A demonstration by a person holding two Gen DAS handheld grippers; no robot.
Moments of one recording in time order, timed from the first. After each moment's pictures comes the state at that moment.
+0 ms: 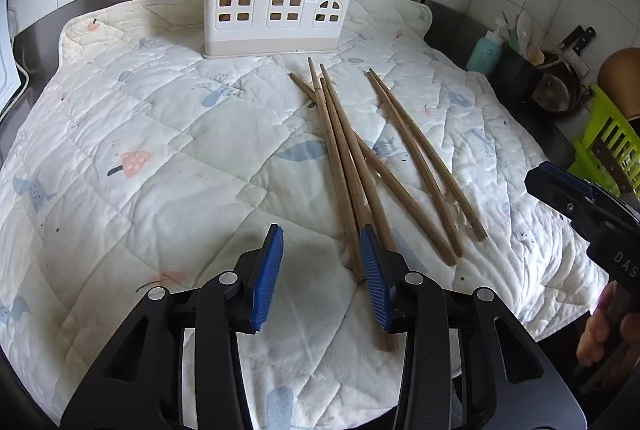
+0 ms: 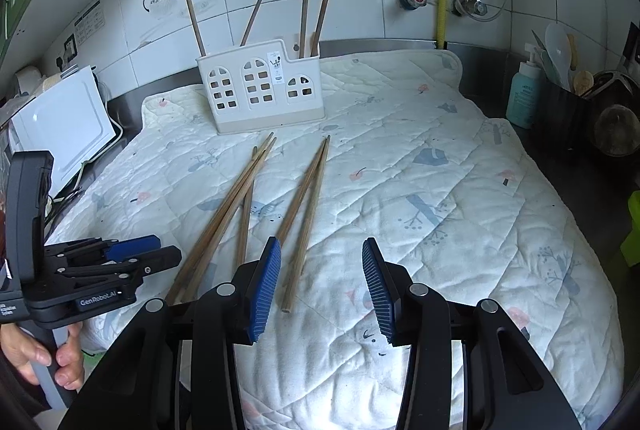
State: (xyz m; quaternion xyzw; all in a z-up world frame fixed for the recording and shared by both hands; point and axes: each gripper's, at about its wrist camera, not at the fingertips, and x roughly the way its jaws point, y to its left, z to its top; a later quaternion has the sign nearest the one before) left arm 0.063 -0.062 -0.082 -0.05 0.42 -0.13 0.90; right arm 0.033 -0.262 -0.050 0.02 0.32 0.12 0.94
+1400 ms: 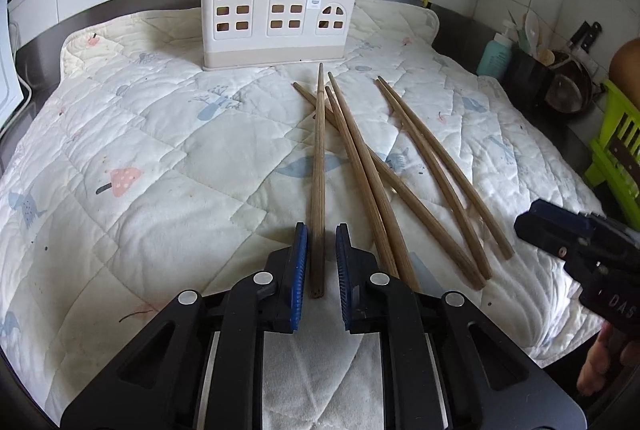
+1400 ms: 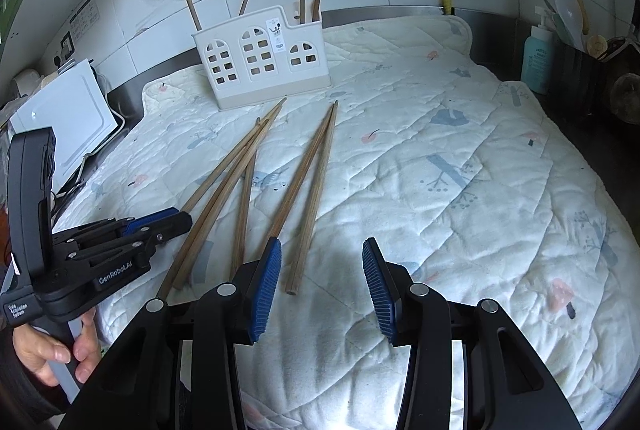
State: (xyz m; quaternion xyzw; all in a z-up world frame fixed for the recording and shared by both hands) left arm 0.075 -0.071 -0.096 -0.04 0.39 -0.11 0.92; right arm 0.044 -0.255 -0.082 0.04 0.36 0.13 0.92
